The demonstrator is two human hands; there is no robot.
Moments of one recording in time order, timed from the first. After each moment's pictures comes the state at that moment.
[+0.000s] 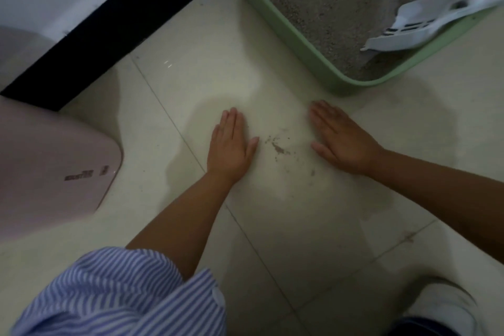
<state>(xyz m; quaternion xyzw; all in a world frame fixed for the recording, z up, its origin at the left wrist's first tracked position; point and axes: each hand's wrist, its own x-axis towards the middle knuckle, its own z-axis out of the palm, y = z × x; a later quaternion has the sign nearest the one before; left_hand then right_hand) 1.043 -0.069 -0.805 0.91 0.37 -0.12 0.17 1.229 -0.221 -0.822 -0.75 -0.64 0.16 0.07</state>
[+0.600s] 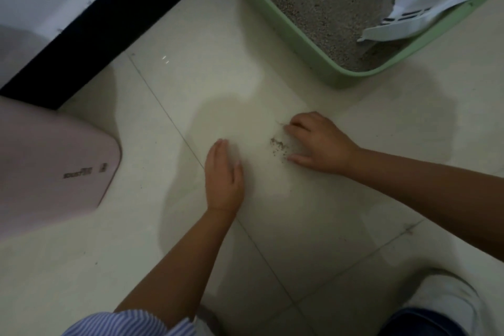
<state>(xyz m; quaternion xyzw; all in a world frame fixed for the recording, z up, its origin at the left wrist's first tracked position) 1.007 -0.116 -0.795 0.81 0.49 0.07 0.31 1.202 -0.207 -0.815 -0.72 -0.66 0.17 0.15</state>
